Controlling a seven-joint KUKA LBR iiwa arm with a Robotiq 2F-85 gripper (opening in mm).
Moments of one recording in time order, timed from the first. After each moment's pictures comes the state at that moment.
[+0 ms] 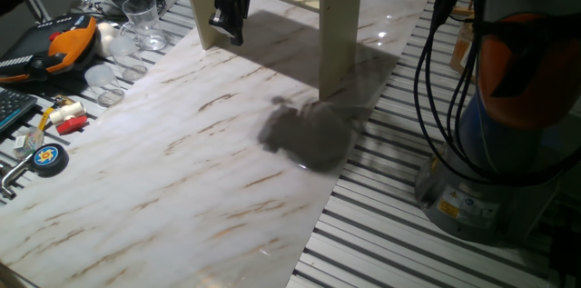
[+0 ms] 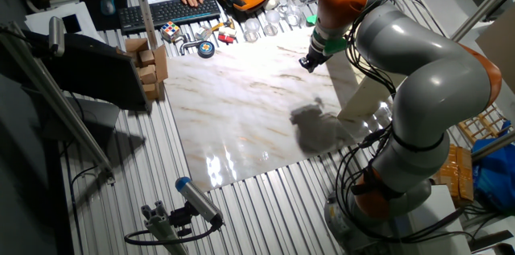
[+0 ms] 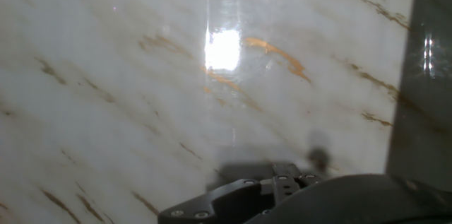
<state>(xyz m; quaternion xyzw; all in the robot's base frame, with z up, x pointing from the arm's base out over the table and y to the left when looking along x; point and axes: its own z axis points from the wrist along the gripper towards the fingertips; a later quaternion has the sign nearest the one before) 0.504 0.016 0.248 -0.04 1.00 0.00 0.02</state>
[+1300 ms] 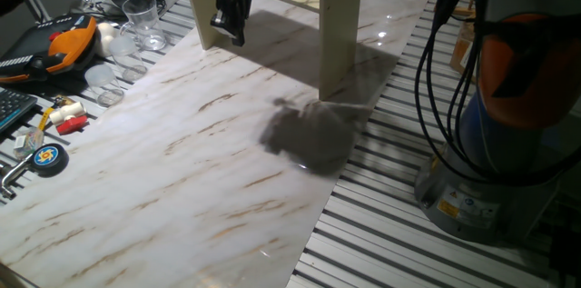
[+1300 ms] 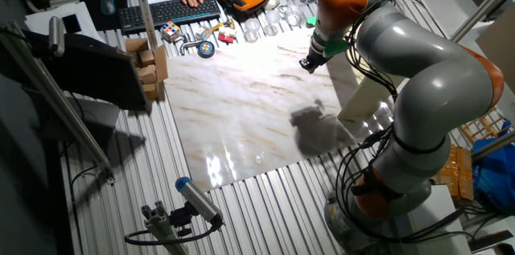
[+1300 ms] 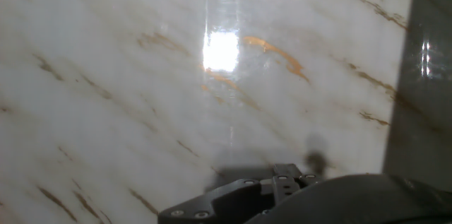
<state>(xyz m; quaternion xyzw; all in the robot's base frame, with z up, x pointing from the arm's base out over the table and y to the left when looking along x) 0.499 0.017 0.252 -0.04 1.00 0.00 0.02</state>
